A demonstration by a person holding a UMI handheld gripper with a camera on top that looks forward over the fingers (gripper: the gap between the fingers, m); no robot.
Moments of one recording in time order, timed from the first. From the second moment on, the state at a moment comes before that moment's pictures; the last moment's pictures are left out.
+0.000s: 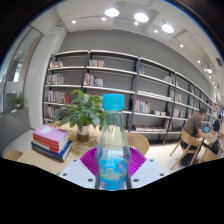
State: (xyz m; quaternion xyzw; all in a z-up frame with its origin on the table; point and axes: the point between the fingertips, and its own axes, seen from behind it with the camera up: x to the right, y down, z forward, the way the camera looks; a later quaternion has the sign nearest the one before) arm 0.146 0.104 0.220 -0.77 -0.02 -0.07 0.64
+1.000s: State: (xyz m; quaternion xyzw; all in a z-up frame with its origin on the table) arm 0.190 0.046 0.081 -0.82 0.04 -0.05 0.57
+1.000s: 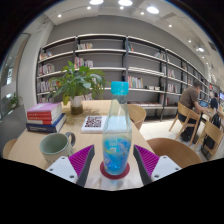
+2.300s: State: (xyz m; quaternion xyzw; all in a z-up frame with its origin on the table) arm -0.004 -0.096 0.260 -0.85 0.02 -0.01 0.53
